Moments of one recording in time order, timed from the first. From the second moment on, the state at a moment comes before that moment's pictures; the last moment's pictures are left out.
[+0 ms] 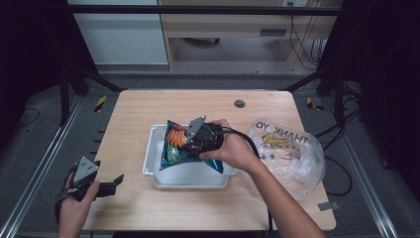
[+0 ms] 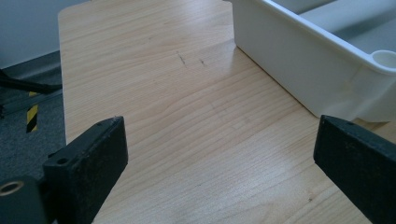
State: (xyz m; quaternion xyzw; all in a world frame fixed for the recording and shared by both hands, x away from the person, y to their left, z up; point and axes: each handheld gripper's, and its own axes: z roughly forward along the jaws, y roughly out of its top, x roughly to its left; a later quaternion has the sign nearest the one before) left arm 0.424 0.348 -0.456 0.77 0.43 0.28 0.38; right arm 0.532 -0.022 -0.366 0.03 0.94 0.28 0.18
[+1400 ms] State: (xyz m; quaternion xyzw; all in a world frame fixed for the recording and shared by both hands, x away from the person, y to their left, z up) left arm 0.425 0.347 -0.456 0.77 0.43 0.28 0.38; right arm 0.537 -0.009 -0.399 0.02 0.95 0.26 0.15
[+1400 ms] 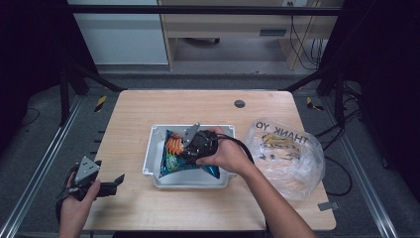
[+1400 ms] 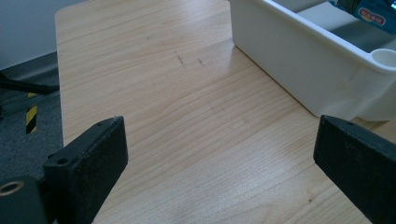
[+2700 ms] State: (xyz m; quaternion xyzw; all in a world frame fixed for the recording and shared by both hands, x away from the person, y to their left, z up) left arm 0.426 0.348 -0.456 0.77 0.42 0.28 0.38; right arm 0.553 -0.012 -0.422 0.04 0.96 0.24 0.14
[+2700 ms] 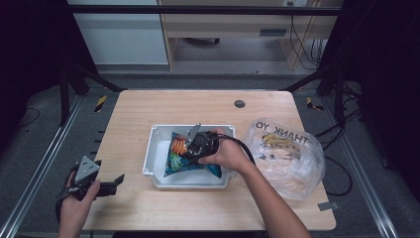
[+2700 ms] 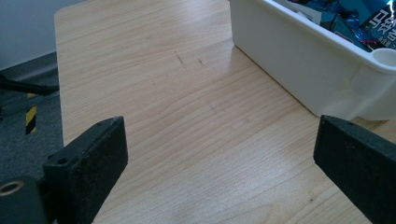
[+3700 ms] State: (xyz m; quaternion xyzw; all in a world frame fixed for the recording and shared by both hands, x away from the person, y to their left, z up) left arm 0.426 0.348 -0.456 0.77 0.42 0.28 0.38; right arm 0.555 -0.010 -0.426 0.05 0.96 0.24 0.13
